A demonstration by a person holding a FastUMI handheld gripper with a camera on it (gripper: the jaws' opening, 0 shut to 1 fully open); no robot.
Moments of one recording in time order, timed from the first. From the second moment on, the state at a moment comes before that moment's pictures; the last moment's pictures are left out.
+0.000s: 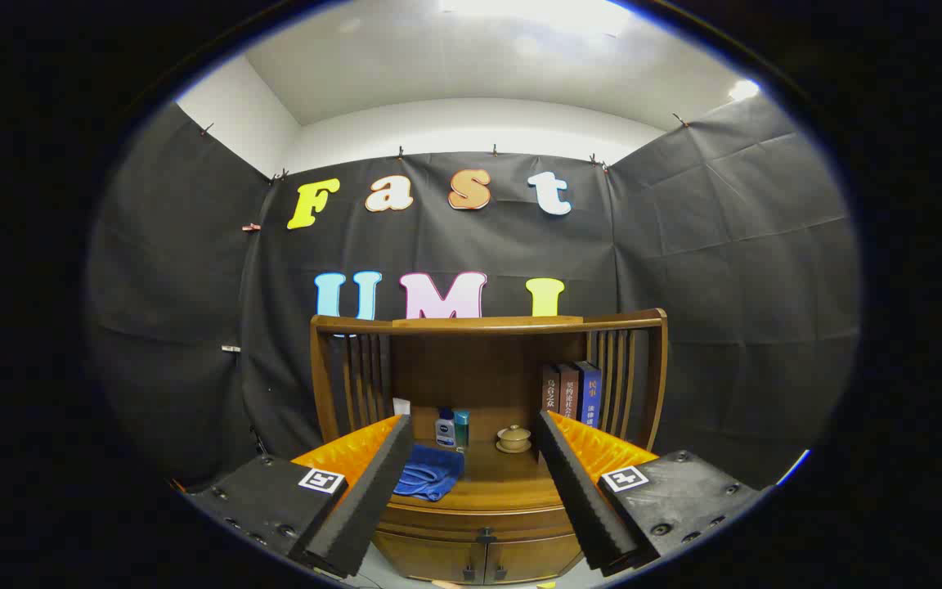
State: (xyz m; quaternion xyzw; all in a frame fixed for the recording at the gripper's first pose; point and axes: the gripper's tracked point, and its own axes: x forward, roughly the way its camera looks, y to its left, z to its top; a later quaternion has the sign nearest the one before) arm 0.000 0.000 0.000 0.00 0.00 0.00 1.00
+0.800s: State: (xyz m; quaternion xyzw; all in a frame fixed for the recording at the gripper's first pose) arm 0.008 -0.007 0.000 0.00 0.00 0.00 1.00
